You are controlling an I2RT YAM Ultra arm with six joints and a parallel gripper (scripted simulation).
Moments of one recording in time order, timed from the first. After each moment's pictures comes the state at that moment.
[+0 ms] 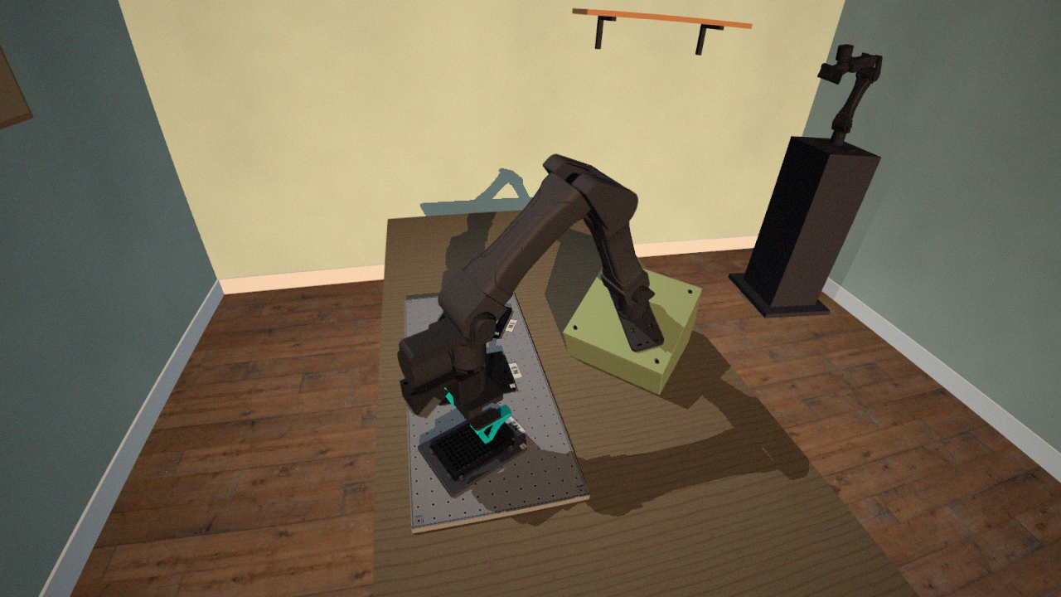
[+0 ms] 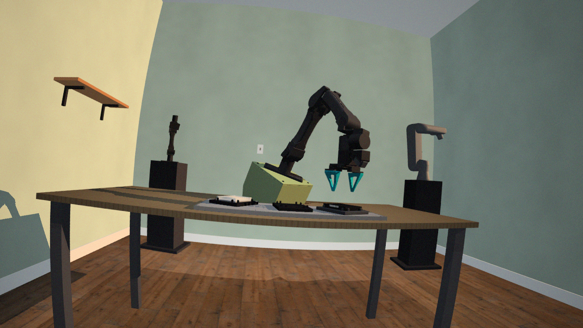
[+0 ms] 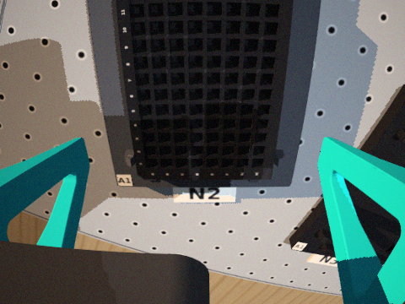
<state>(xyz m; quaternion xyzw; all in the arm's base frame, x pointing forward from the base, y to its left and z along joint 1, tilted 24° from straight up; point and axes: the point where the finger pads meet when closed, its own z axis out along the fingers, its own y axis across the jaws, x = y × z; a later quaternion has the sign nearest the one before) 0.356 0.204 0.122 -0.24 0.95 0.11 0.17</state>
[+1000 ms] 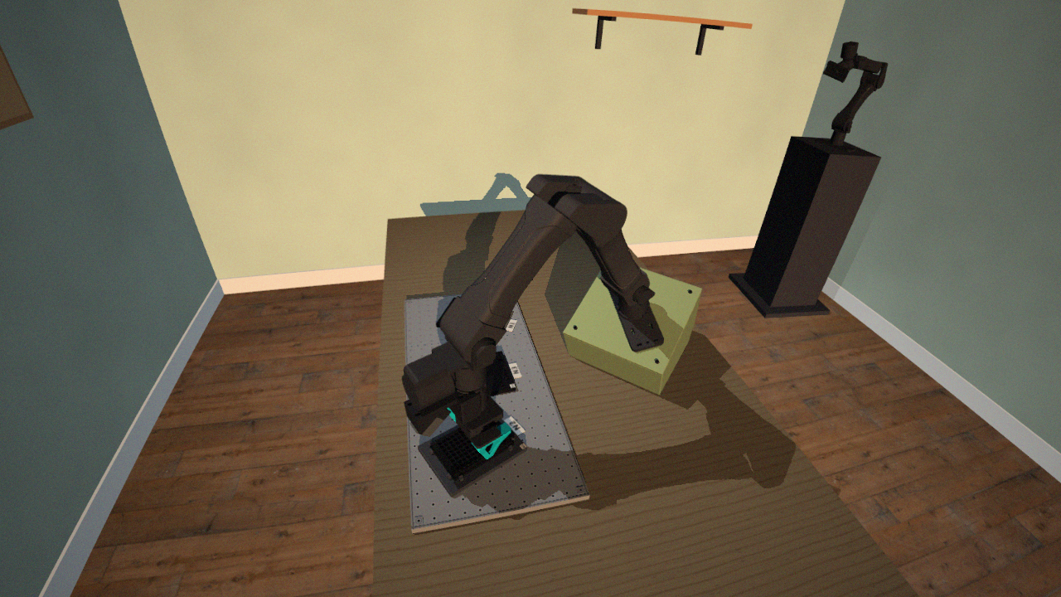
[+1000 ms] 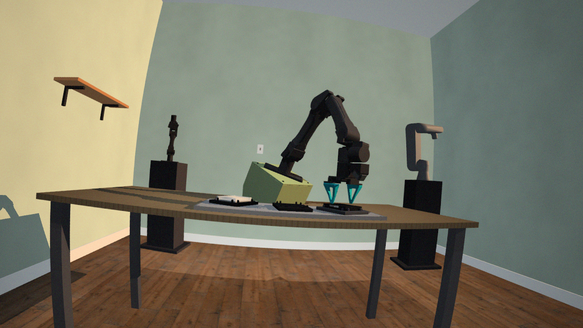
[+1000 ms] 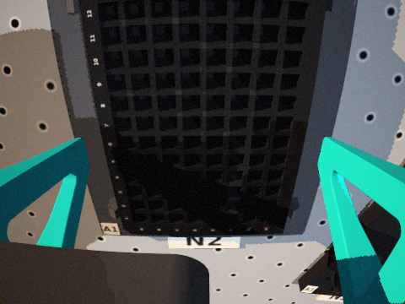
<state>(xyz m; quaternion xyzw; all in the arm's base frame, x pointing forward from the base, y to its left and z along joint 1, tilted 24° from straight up) 0.368 0.217 0.080 -0.24 0.95 0.11 0.17</state>
